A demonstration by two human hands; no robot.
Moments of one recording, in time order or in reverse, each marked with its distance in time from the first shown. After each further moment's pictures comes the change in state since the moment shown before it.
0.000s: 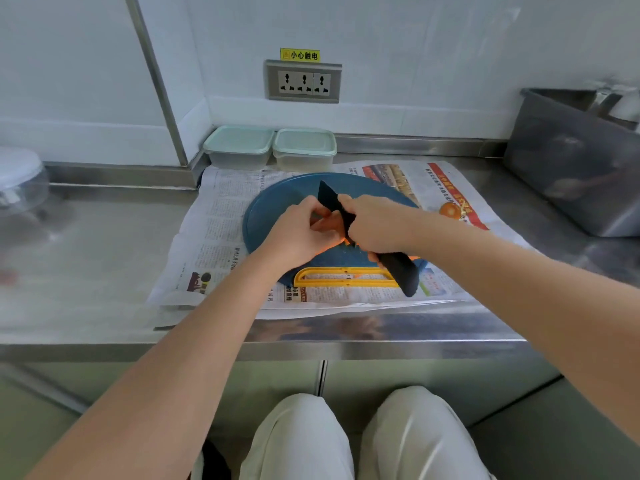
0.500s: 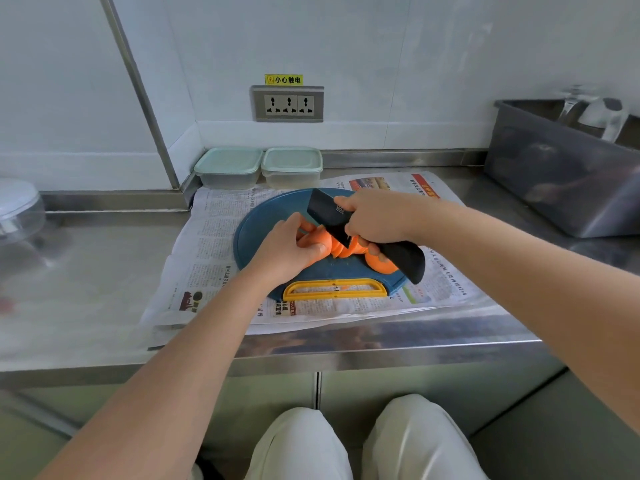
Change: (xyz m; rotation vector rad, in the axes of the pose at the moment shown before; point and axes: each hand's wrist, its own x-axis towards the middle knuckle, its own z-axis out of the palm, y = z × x) left_hand 0.003 0.000 0.001 0.118 -0.024 -0.032; right_hand -0.019 0.004 -0.035 -0.001 0.004 -0.047
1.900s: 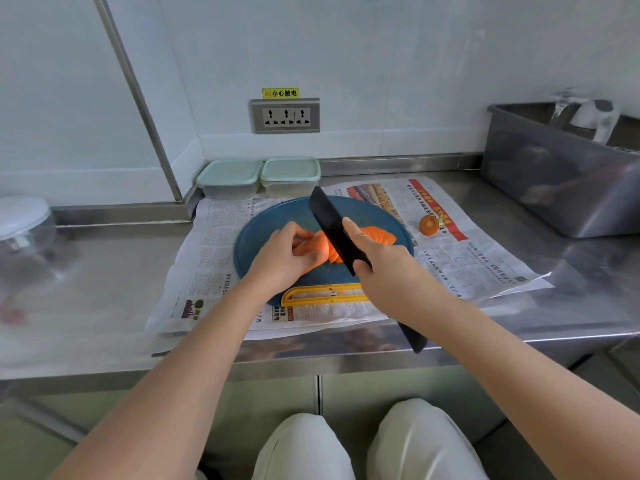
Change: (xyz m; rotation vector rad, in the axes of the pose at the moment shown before) left_hand -0.005 0.000 0.002 -0.027 0.025 -0.012; right_hand -0.034 0.030 0.061 0.088 0.254 0.004
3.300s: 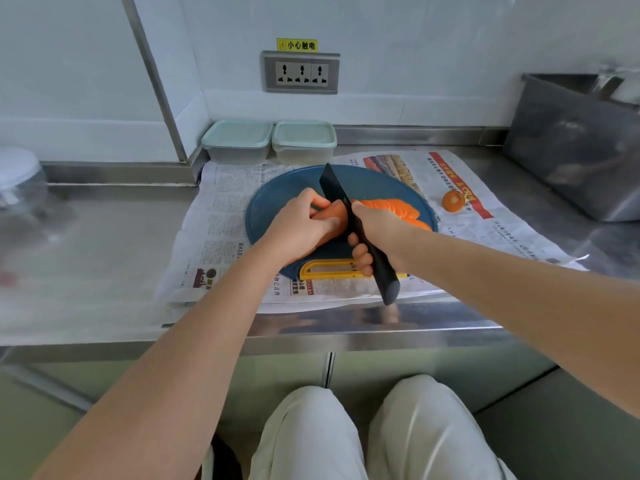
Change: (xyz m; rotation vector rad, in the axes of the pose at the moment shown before) left_hand 0.003 -0.004 -0.008 -0.129 -0.065 -0.030; right_hand 0.057 -0.024 0.022 0.866 -0.257 0.708
